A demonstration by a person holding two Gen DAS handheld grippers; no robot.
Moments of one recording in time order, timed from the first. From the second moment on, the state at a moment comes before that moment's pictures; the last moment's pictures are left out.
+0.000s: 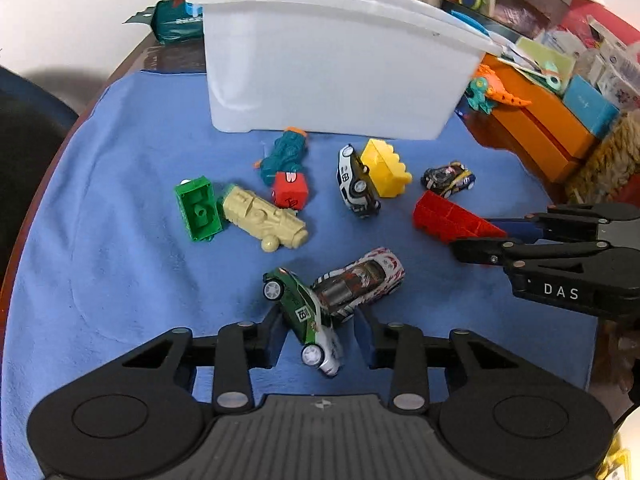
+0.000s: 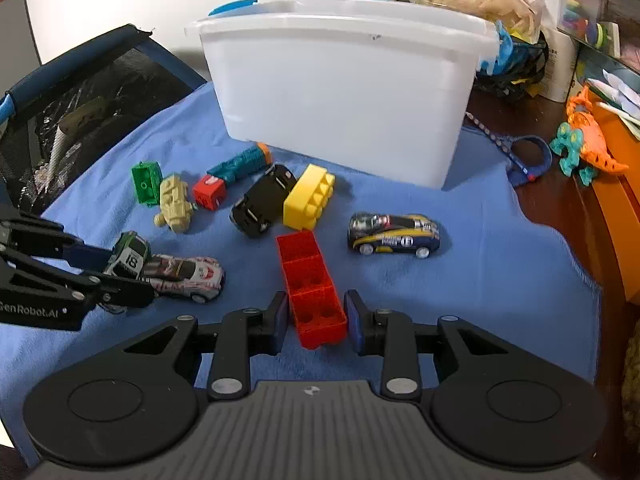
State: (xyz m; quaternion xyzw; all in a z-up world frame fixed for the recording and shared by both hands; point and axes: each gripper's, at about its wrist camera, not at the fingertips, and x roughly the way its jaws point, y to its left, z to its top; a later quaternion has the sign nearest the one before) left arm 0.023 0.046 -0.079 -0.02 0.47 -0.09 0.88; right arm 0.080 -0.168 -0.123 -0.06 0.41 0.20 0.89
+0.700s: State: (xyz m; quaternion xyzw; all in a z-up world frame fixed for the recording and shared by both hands) left arm 0.018 0.047 -0.045 0.01 0.42 -0.13 0.90; right arm 0.079 -0.163 -0.112 -0.03 0.41 0.18 0.90
